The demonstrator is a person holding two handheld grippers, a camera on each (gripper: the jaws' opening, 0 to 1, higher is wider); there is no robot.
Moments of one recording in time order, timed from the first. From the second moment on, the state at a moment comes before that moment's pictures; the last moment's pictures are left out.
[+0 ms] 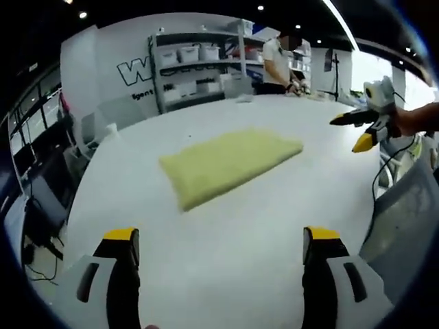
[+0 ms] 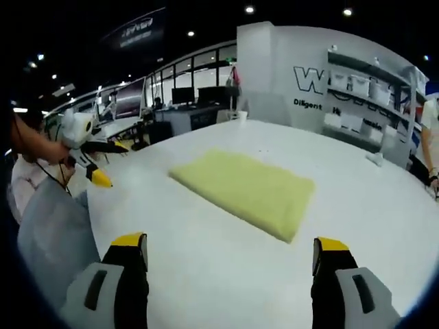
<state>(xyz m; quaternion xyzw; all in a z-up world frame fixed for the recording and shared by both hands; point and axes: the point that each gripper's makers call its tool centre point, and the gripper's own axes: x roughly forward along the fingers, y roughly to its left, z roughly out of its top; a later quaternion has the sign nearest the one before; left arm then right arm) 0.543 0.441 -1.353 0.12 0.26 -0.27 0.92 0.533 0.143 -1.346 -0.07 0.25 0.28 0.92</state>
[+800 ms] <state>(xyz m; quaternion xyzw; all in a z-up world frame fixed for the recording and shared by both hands) 0.504 0.446 -1.338 0.08 0.23 -0.22 0.94 0.494 0.144 -1.350 -0.05 0.24 0.25 0.94</state>
